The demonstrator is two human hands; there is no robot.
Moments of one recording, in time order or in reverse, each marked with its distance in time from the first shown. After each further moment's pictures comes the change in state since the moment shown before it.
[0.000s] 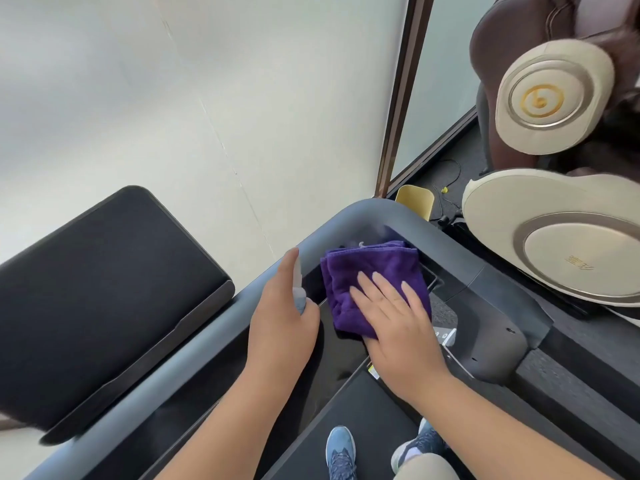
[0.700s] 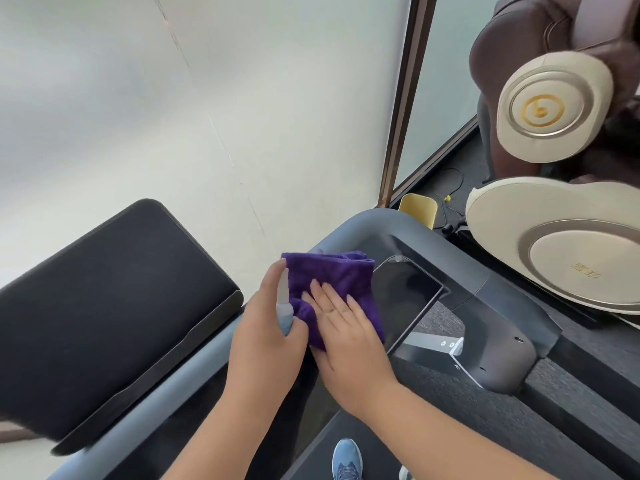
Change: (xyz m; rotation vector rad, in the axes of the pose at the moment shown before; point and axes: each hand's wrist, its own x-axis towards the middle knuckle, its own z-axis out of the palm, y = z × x) left_hand -0.010 -0.009 -0.030 -0.001 0.043 0.015; right_hand 0.029 -0.075 0.013 0.158 -0.058 -0.041
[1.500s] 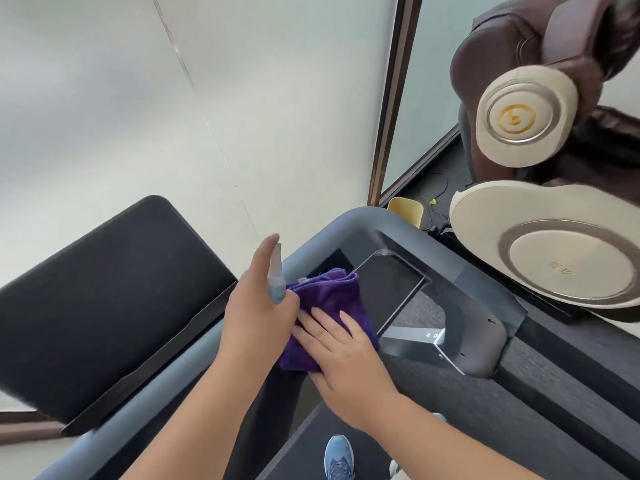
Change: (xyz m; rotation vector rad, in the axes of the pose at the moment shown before) left_hand 0.003 0.018 -0.018 -0.019 0.013 0.072; right_hand -0.040 -0.010 -0.006 0.031 -0.144 -0.078
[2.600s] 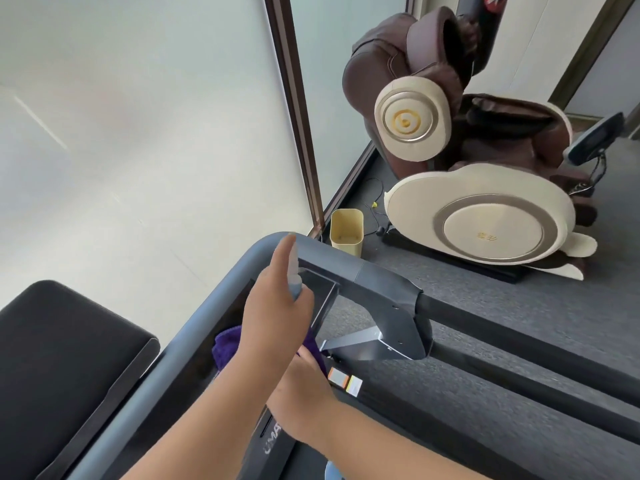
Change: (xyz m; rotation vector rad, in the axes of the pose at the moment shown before) left_hand -0.024 0.107 0.103 0.089 -0.163 0.327; right_hand -0.033 -0.005 -0.049 0.376 0.126 0.326
